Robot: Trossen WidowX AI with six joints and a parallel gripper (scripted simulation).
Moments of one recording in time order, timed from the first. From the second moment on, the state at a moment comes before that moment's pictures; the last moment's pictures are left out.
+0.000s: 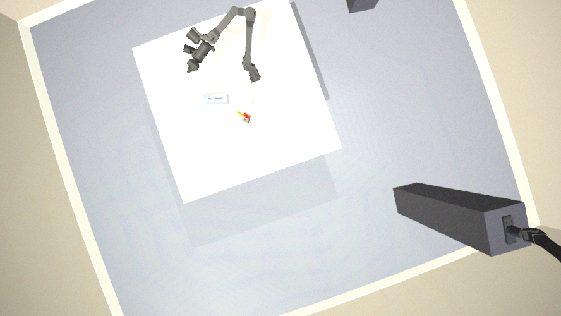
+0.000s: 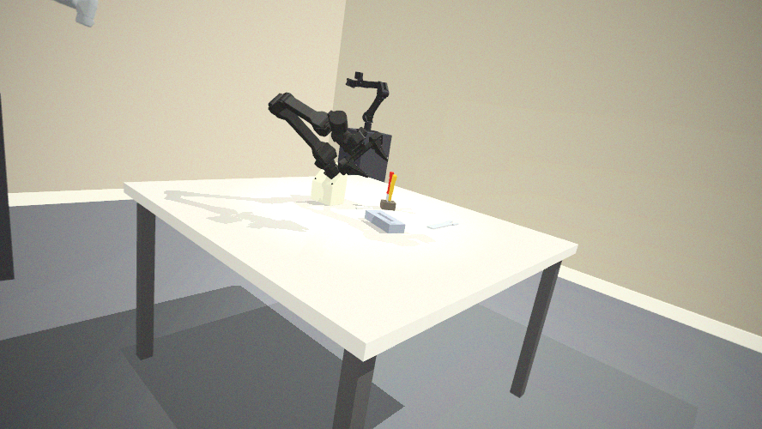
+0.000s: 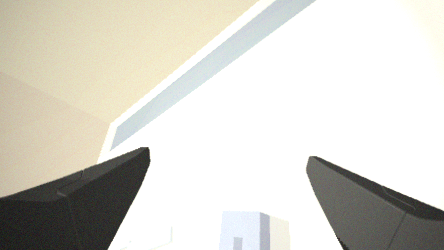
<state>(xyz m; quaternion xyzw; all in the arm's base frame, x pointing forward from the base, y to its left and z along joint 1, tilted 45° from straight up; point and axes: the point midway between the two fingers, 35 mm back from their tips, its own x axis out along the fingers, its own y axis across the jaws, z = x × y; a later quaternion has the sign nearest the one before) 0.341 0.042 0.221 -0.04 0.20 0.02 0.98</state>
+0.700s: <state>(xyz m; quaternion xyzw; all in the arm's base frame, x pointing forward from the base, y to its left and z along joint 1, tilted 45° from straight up) 0.213 0.095 0.027 -0.56 0.62 0.09 0.54</state>
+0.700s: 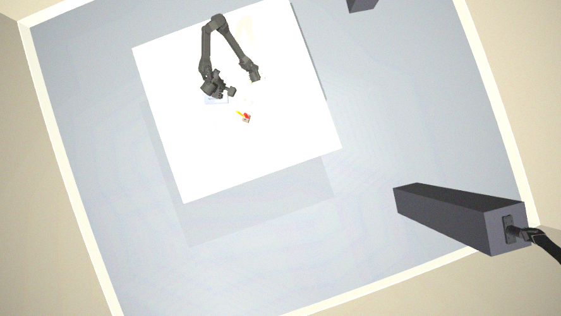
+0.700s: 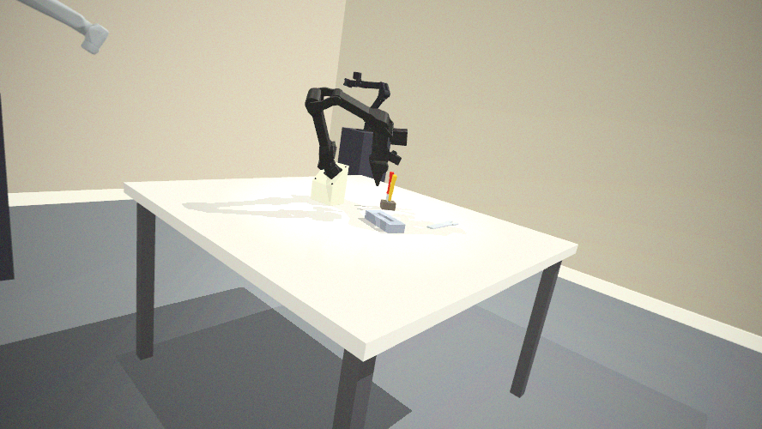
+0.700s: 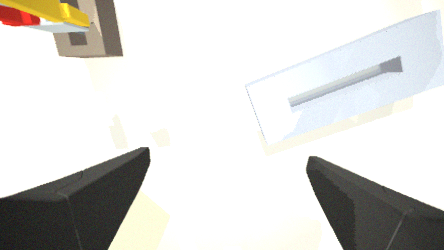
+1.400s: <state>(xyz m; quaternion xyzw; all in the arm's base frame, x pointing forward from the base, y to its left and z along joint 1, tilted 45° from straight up) 0.157 0.098 0.012 -0.61 0.62 0.09 0.48</state>
